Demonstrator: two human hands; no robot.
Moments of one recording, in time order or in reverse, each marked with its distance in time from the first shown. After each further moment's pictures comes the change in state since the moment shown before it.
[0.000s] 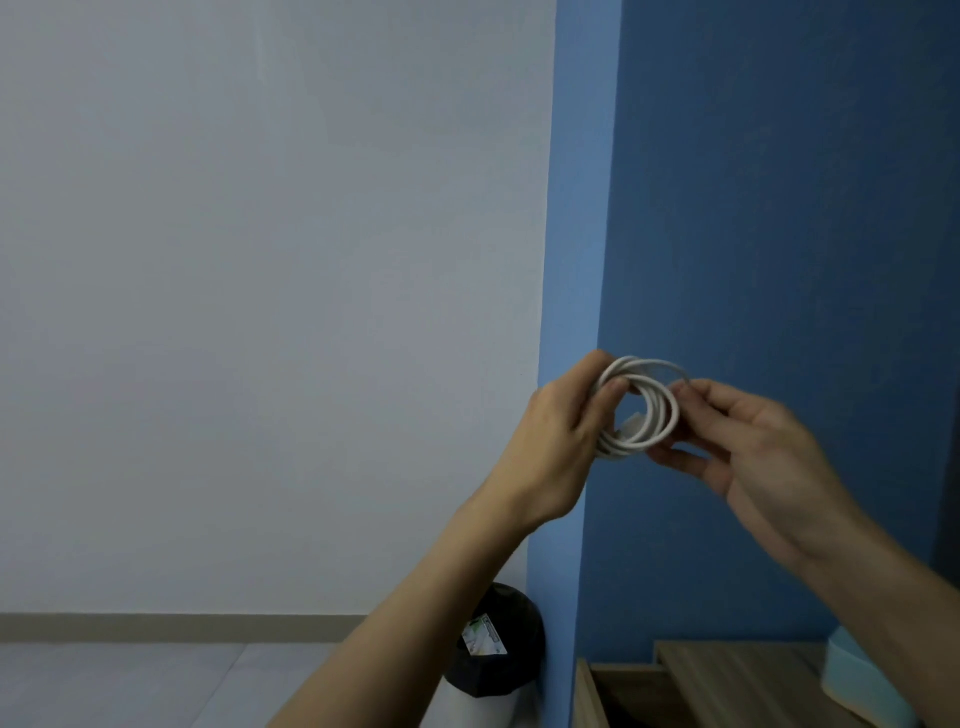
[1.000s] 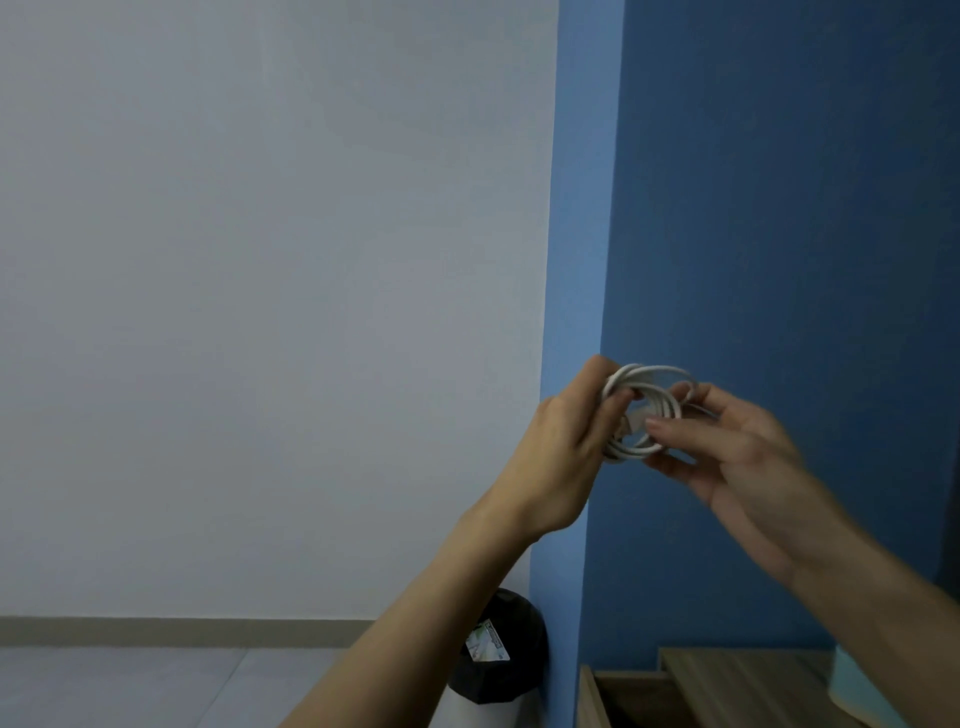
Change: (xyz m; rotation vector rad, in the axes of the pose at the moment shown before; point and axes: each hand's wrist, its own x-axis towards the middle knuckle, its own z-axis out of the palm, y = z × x) left_hand -0.001 -0.001 -0.001 0.064 -0.018 0.020; right_hand 0.001 0.000 0.009 0.122 -0.014 0.063
